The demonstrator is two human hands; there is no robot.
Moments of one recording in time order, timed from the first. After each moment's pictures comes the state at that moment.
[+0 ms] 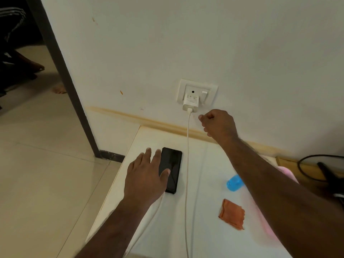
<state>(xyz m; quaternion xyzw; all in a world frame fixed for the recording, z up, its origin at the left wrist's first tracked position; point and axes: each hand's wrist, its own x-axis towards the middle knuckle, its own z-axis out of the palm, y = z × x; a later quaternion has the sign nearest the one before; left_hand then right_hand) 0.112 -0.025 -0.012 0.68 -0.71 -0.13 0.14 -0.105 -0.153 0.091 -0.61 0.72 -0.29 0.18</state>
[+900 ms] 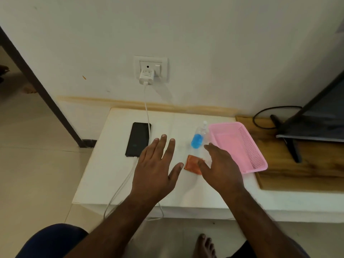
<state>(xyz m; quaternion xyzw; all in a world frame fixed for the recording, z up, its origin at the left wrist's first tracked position) 0.007 0.090 0.032 0.55 -0.82 -0.06 0.17 -0.197 0.106 0.034 -0.62 0.77 -0.15 0.08</state>
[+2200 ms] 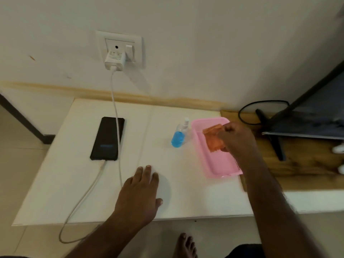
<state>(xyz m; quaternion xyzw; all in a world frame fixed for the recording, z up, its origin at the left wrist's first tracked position) -0.022 0.090 -0.039 0.51 -0.84 -0.17 -0.09 -0.299 0.043 0.064 -0.43 0.79 -0.35 0.25</state>
